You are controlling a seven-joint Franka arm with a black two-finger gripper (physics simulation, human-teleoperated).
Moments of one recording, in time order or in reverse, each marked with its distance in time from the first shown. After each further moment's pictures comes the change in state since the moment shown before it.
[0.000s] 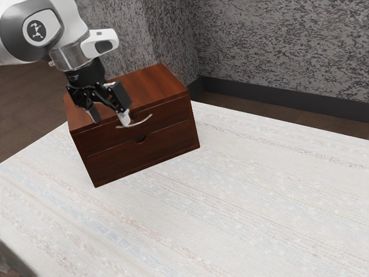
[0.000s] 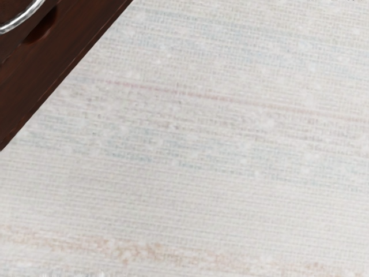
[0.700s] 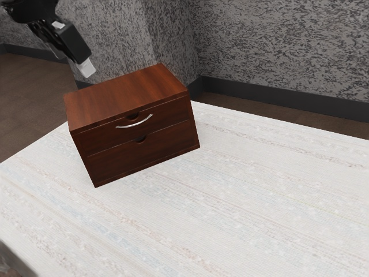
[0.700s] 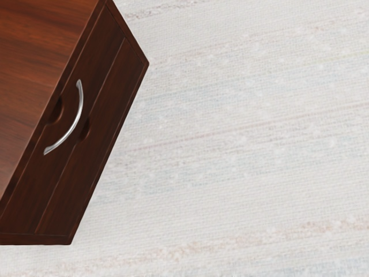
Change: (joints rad) arm -0.082 -0.087 -0.111 0.282 0.200 -0.179 0.201
